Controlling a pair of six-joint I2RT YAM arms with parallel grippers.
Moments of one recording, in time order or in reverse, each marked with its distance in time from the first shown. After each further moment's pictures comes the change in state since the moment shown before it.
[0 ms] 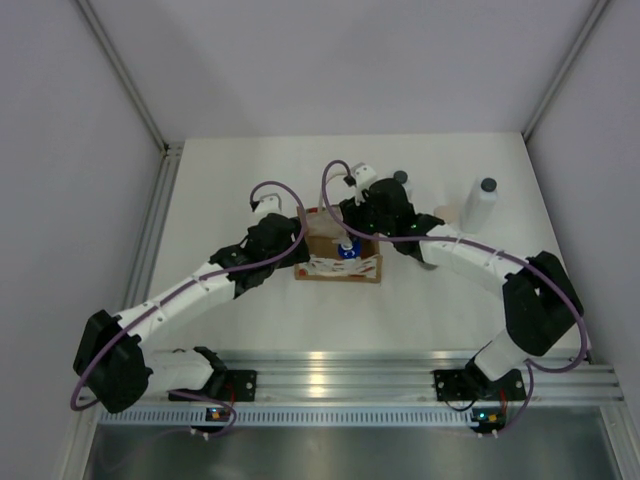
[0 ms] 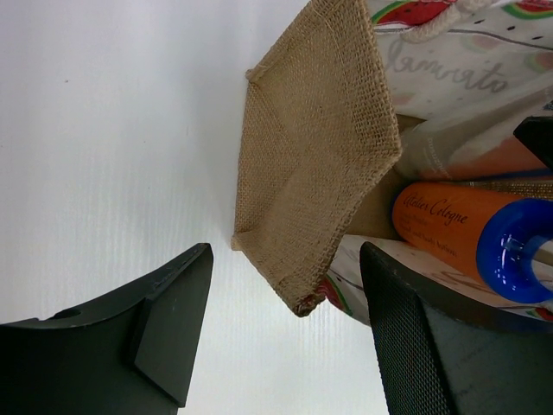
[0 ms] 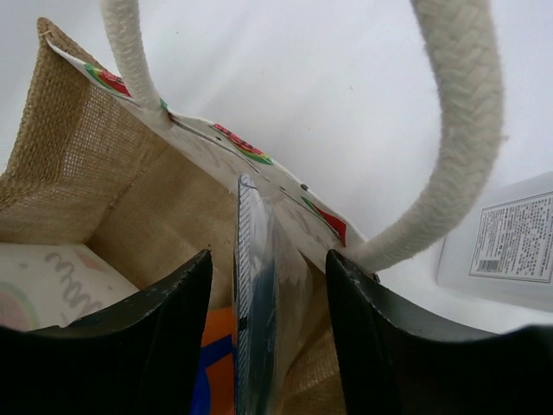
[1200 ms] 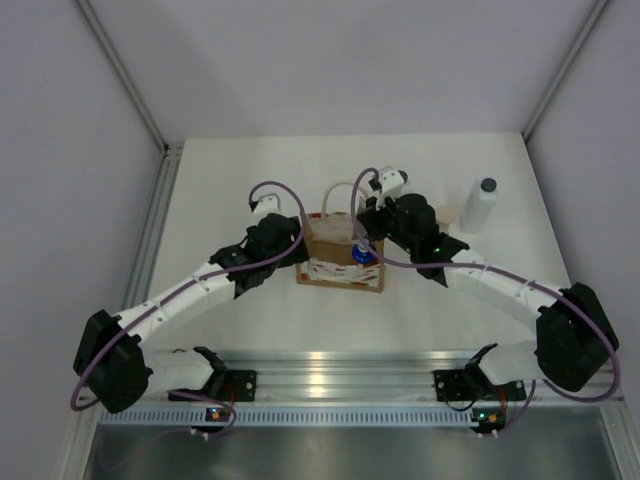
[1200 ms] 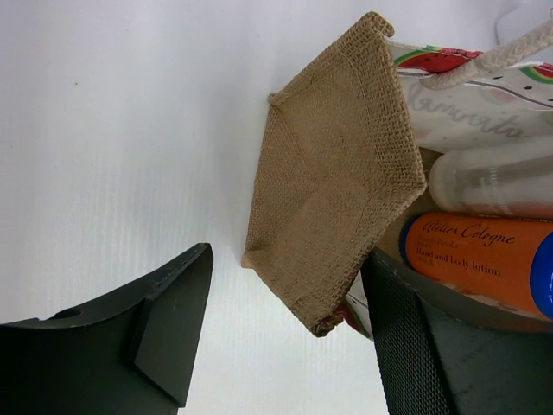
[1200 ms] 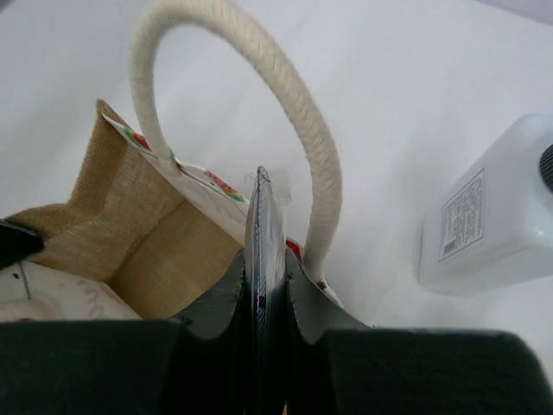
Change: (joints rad) left arm 0.000 0.000 0.000 -0.001 -0.020 -0.005; right arm -0.002 -0.202 -0.220 0.226 0.047 0.064
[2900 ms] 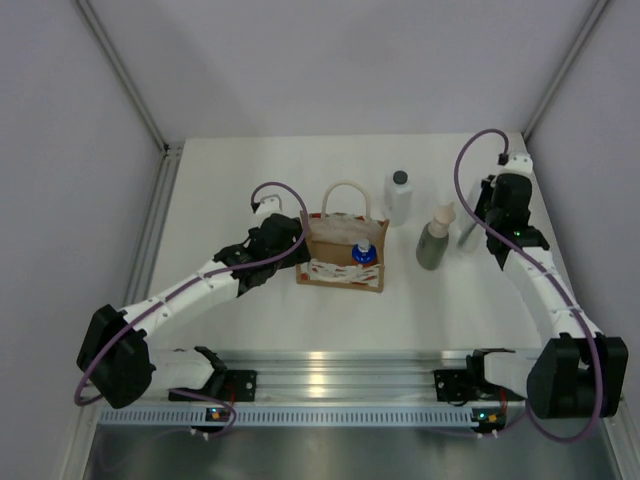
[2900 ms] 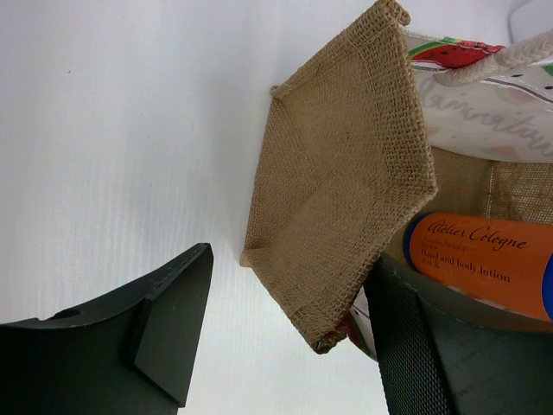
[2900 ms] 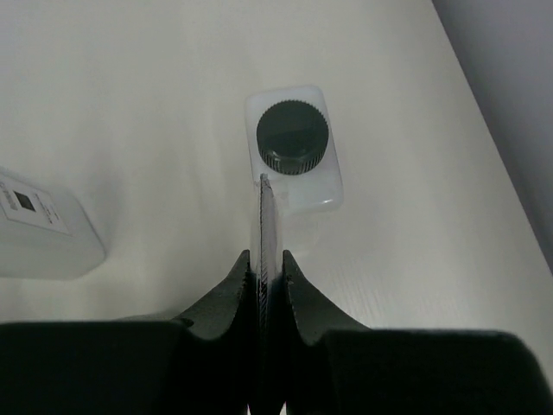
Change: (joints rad) left arm 0.000 0.030 0.000 0.002 0.003 -0.023; right arm -0.644 -0.206 0.035 -0.339 0.177 0.042
